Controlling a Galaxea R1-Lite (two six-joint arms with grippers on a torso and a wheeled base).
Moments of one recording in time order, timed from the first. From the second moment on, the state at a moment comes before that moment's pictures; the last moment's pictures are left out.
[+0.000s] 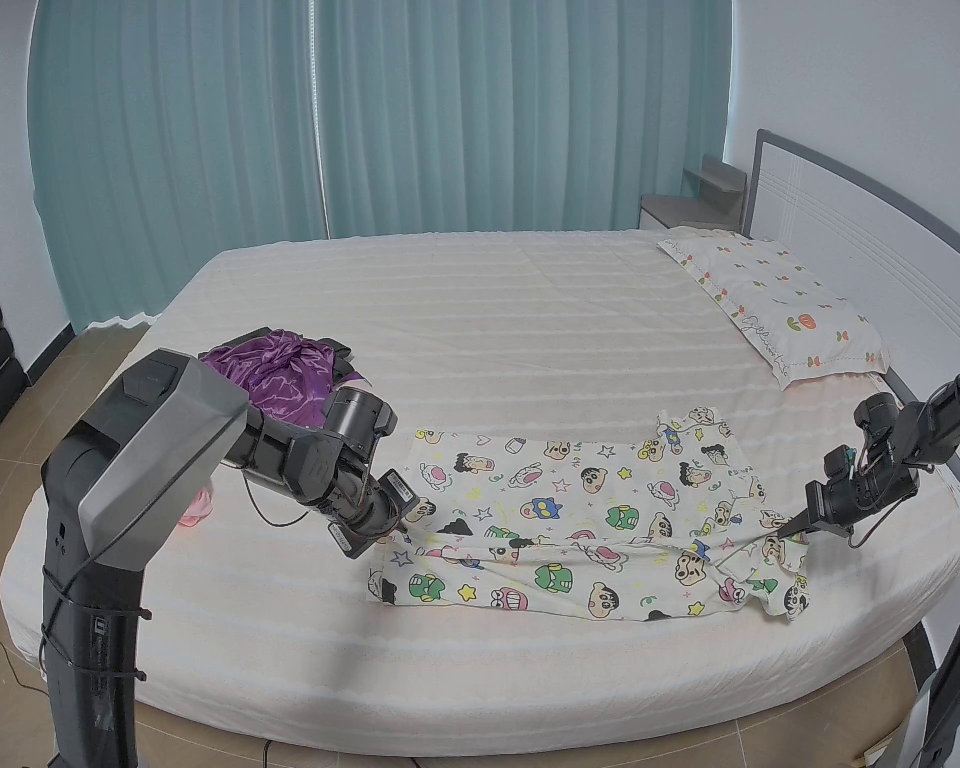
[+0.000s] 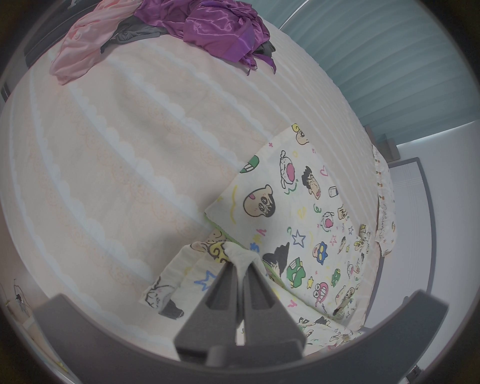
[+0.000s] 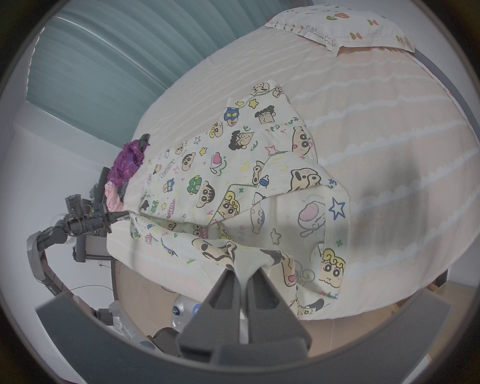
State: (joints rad) left arm -0.35 2.40 -1.51 0.12 -0.08 -1.00; right arm -0.23 2.12 -1.13 0.23 0.48 -0.06
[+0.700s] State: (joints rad) left arm -0.37 2.49 -1.70 0.22 -0.04 -1.06; right arm -0.22 2.20 -1.18 0.18 0.42 0.05
